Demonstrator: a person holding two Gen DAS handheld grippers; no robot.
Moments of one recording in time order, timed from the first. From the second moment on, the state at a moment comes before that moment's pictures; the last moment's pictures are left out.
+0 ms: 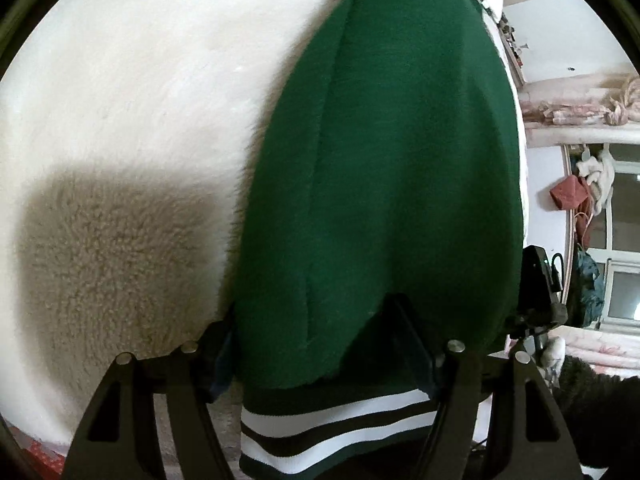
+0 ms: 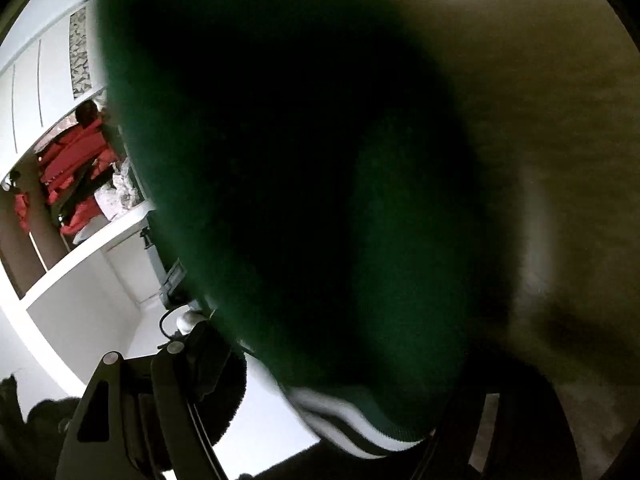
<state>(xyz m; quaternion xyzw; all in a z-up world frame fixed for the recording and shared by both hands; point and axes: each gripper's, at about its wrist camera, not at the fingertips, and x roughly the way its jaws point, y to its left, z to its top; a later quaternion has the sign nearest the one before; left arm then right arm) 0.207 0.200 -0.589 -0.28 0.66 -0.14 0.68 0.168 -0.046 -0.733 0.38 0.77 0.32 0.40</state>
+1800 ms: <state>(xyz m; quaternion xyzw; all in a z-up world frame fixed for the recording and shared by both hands) 0.635 0.226 -0.478 -0.29 0.63 -0.14 0.71 0.649 -0.028 -0.647 0.69 0.62 0.13 0.35</state>
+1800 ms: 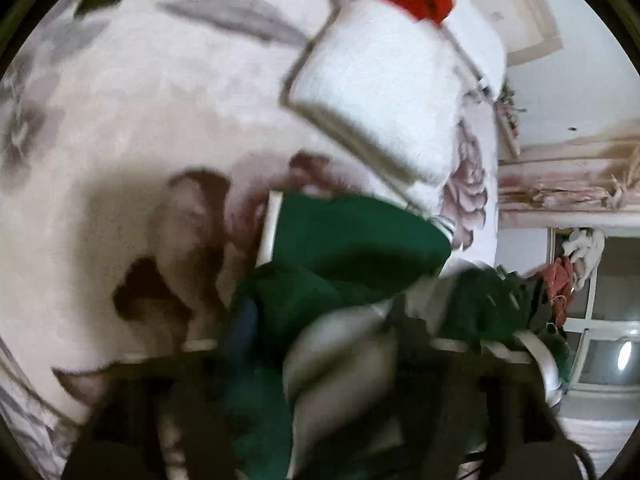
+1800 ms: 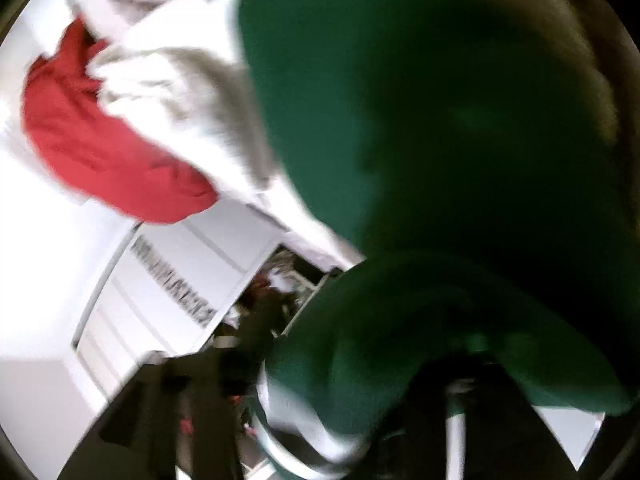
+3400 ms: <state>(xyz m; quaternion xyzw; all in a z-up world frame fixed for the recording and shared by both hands) 0.287 0.294 -0.528 -0.14 0.59 0.23 0.76 0.224 -0.019 -0.679 0.65 0.64 0.02 0.40</state>
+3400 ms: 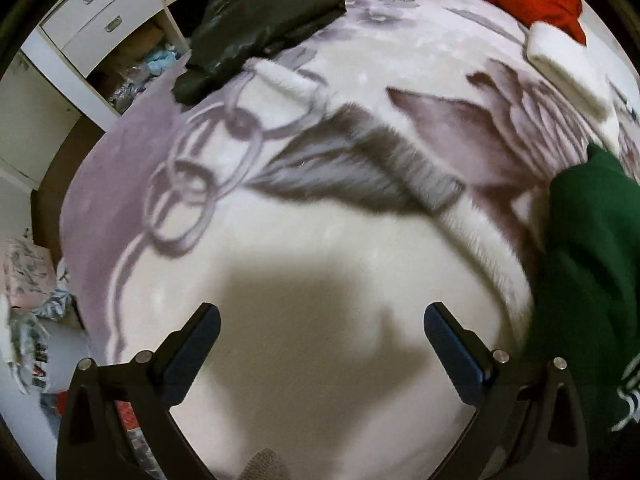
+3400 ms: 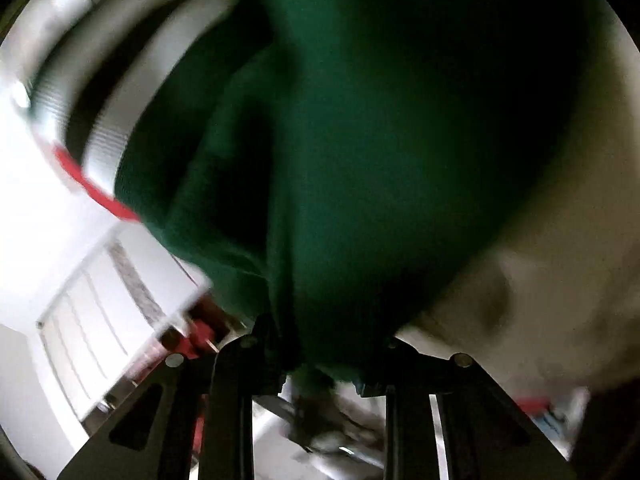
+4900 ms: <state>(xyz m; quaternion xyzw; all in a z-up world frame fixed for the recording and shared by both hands) 0.263 0.158 -0.548 -0.37 0.61 0.09 0.70 0.345 -0.202 -0.627 0.35 0.79 0.08 0.50</state>
